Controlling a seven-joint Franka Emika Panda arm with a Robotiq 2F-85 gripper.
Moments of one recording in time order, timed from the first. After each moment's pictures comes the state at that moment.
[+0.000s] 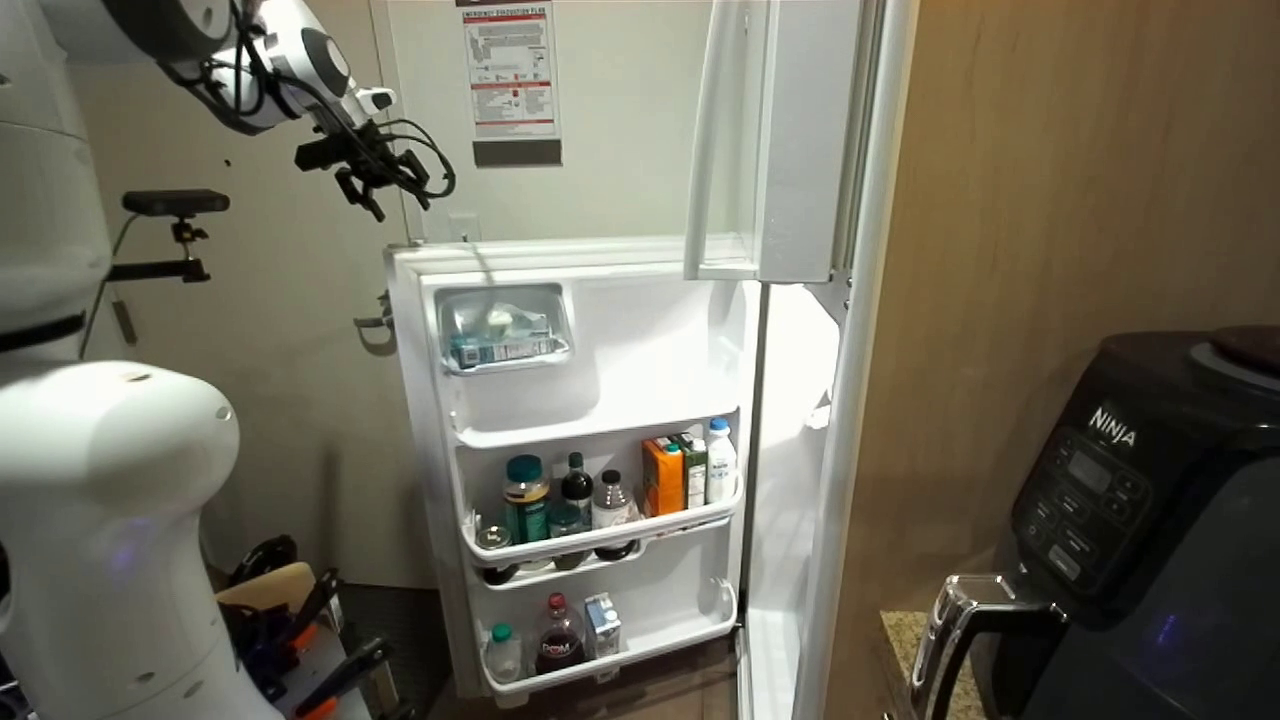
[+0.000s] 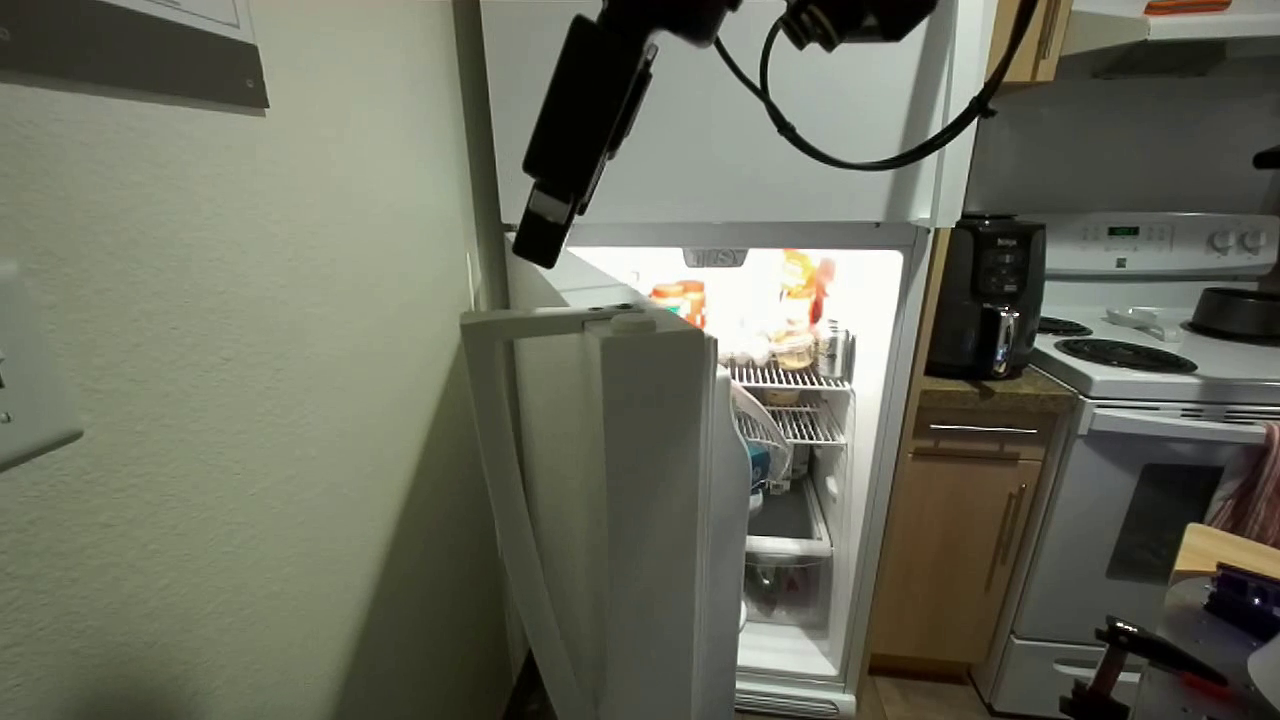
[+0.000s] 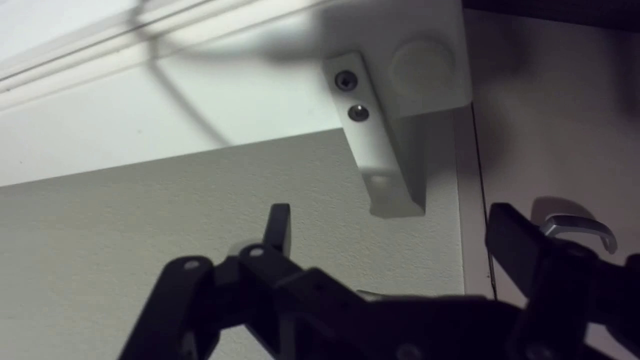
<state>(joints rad) 0.68 0.12 0.31 -1.64 -0.38 2.17 0.32</state>
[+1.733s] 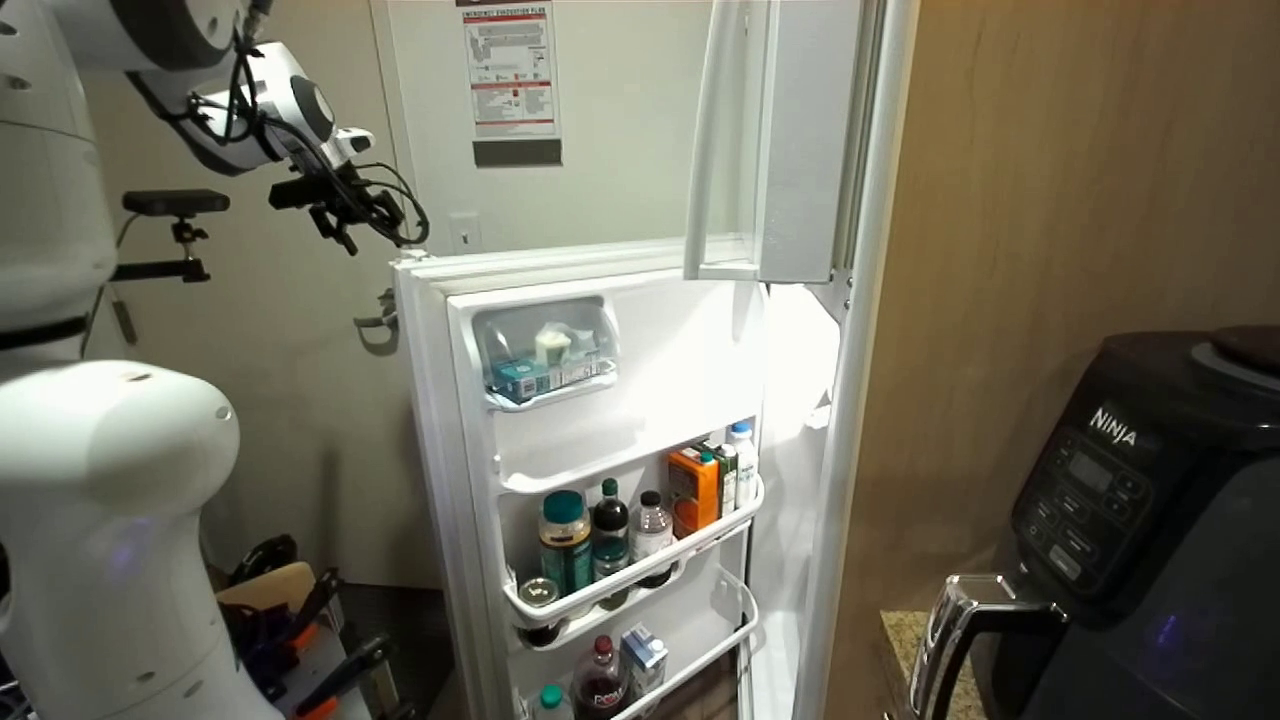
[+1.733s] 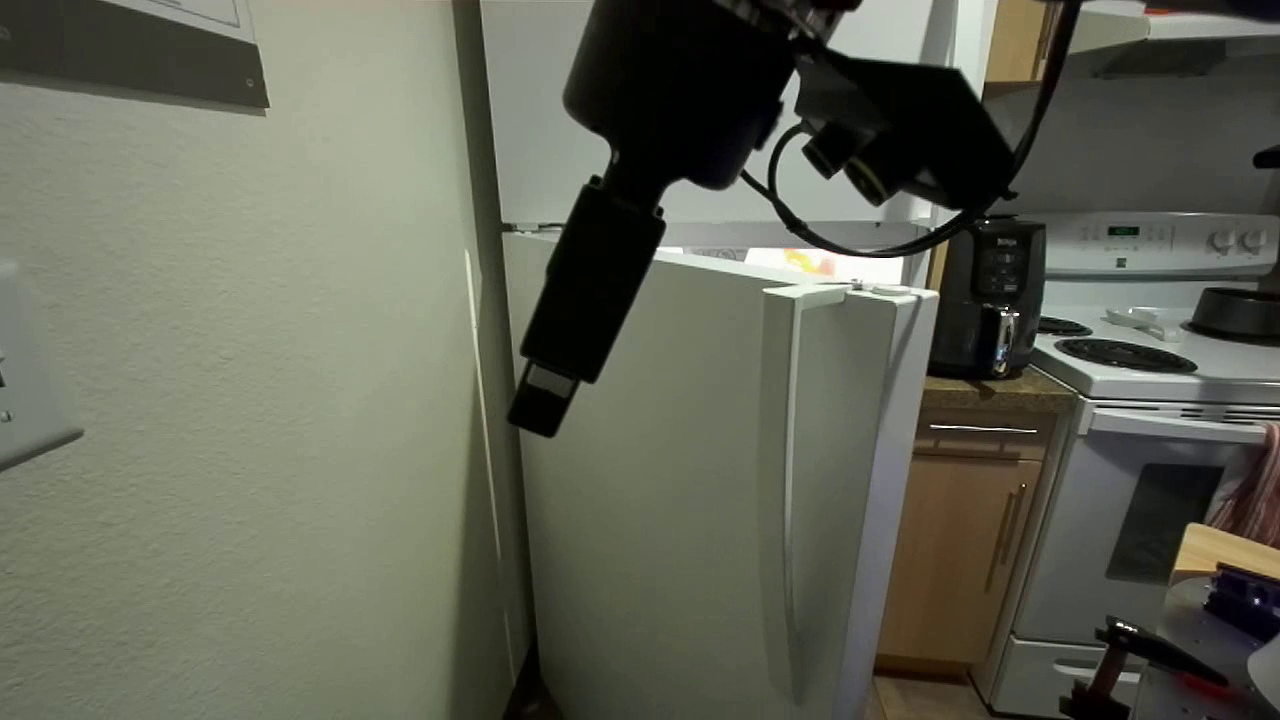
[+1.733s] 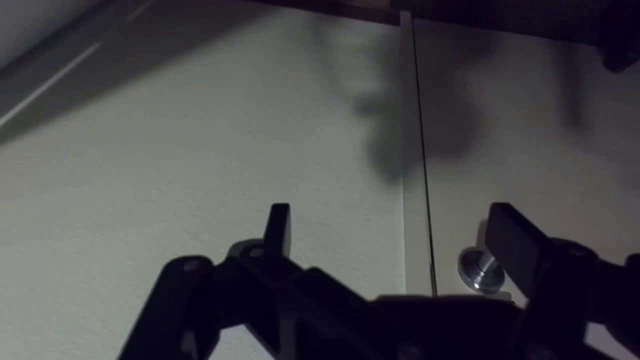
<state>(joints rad) 0.68 0.15 0.38 -1.75 -0.39 2.27 0.42</state>
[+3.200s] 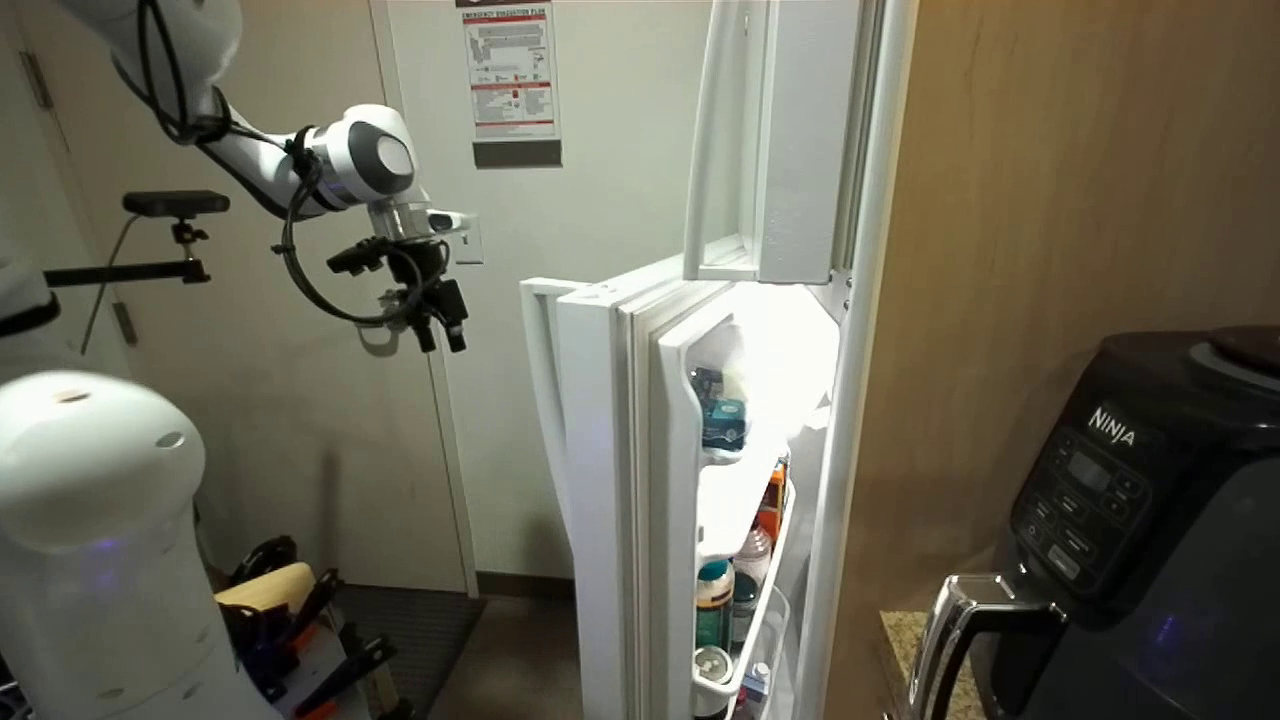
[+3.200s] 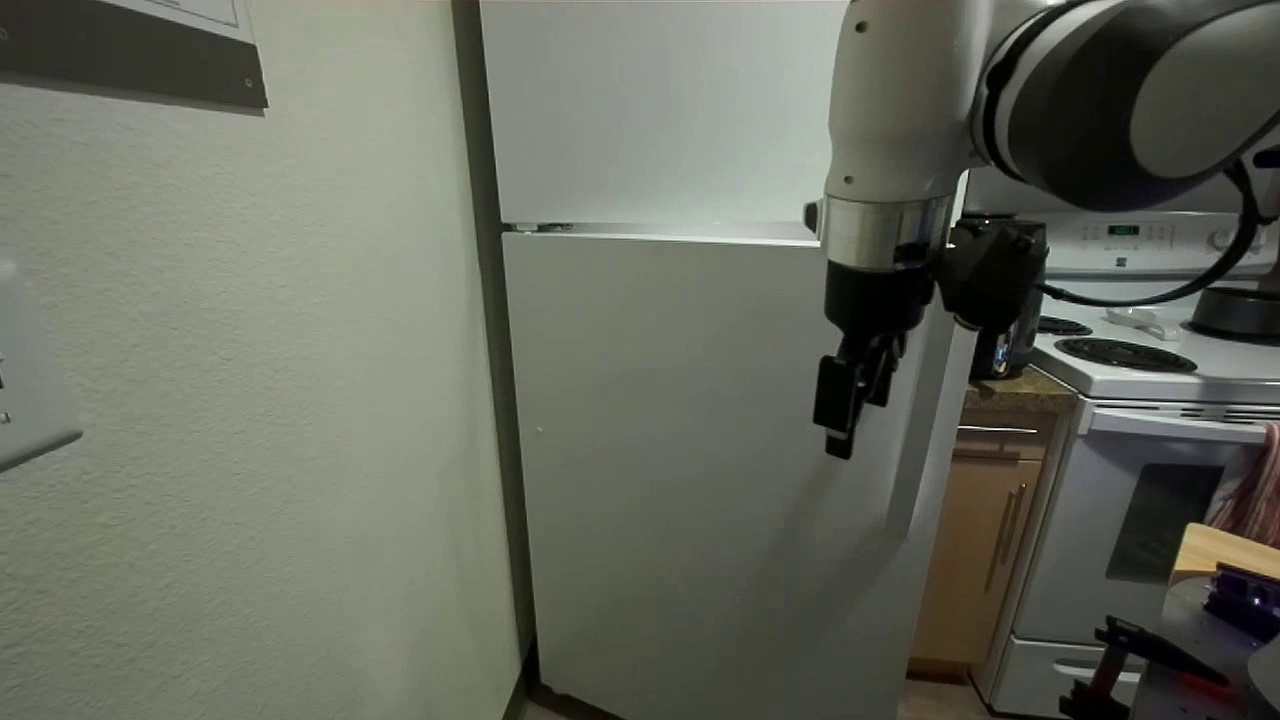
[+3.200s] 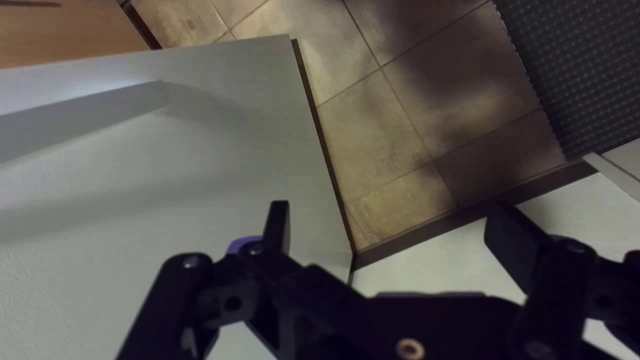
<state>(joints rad) 0.37 -0.18 0.33 -2.32 -0.15 2.08 0.64</state>
